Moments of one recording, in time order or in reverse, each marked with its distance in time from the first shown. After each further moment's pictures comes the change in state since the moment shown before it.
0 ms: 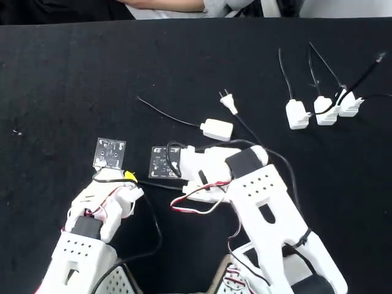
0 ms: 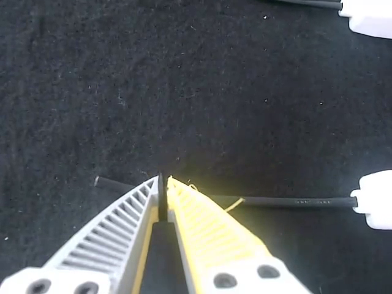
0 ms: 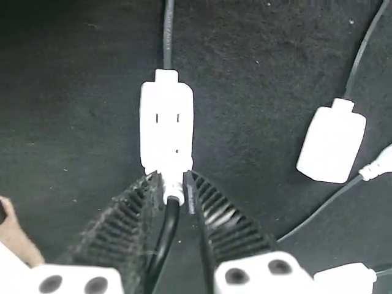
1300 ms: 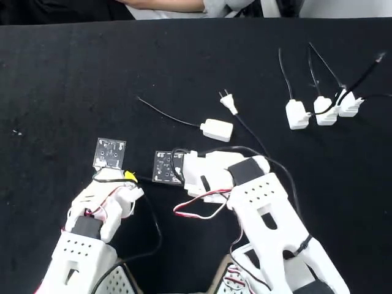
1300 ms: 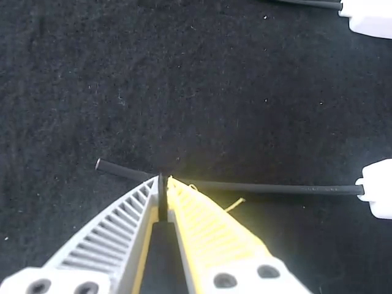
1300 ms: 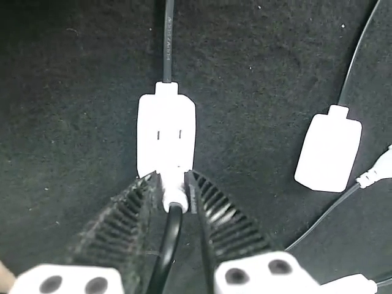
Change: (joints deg) left arm 0.0 0.0 0.0 0.0 0.0; right arm 0.8 -1.1 9.0 -9.8 0.9
